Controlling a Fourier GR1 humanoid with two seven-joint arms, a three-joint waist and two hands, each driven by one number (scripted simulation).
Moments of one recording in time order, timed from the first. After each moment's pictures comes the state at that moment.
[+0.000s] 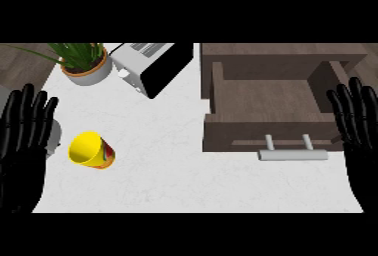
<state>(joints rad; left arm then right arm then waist) 0.04 0.09 0.00 -2.10 0.00 0.03 0.04 -0.02 -0.12 0.01 -2.10 0.03 0.06 -0.01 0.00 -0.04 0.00</state>
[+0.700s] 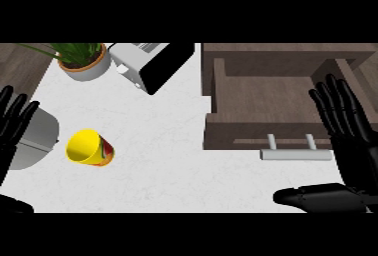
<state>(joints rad) 0.02 0.29 0.27 -1.85 0.56 -0.34 0.05 -0.06 -0.13 0.00 -2.03 -0.06 0.11 0.08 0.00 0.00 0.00</state>
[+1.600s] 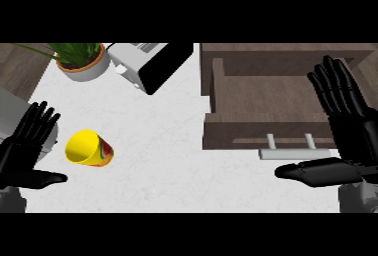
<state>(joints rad) -0.11 0.33 0.32 -1.20 0.30 -0.48 -0.27 -0.18 -0.16 -0.07 -1.90 -0.08 0.16 0.06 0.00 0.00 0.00</state>
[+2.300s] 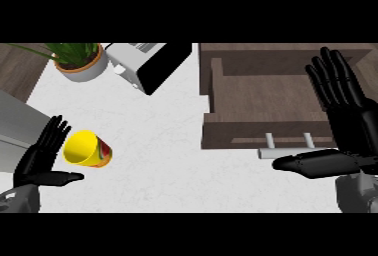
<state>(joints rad) -0.31 0.39 0.30 -0.53 0.05 -0.44 -0.70 -0.24 -0.15 -0.07 -1.87 -0.08 0.15 0.08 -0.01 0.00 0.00</state>
